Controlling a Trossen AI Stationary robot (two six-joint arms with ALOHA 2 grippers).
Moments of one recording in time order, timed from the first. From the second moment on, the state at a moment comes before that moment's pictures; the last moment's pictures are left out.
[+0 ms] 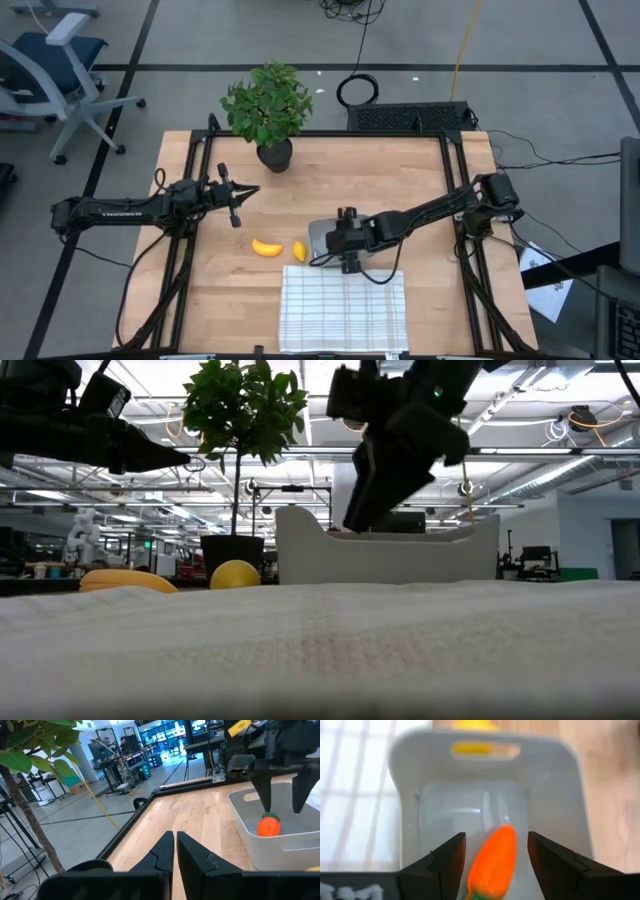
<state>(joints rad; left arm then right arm) 0.16 0.43 0.08 0.31 -0.13 0.28 0.24 1.80 1.23 -0.47 0.26 0.05</state>
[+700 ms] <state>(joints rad) 0.16 0.43 0.08 0.27 -0.13 0.28 0.18 1.83 1.23 -0.26 0.23 -0.18</state>
